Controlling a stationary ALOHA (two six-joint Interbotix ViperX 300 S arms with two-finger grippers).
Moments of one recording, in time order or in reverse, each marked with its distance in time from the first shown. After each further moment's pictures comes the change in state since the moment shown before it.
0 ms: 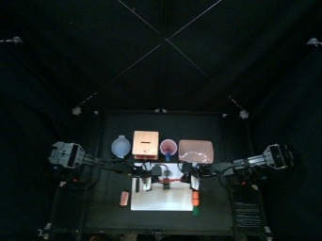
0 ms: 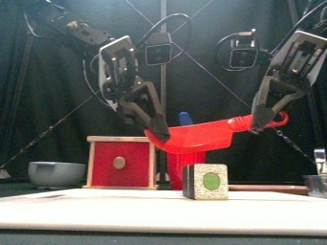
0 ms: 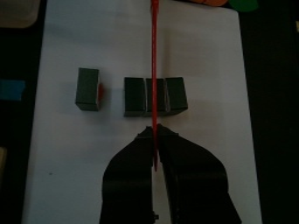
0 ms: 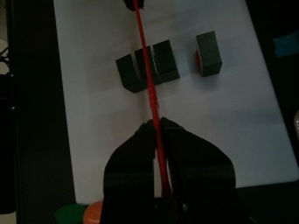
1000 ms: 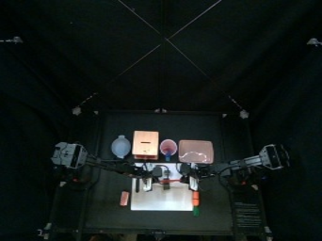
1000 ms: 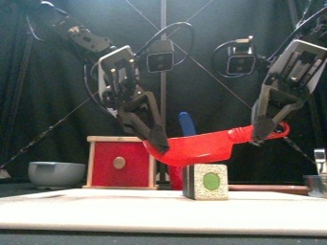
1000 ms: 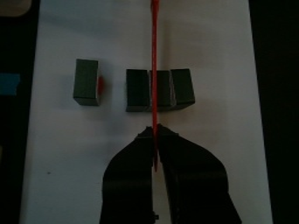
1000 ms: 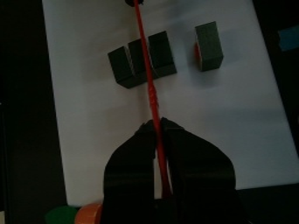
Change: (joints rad) left arm 0.006 0.031 -0.003 0.014 0.003 0.005; right arm -0.002 0.049 -0.008 -0.009 -0.011 -0.002
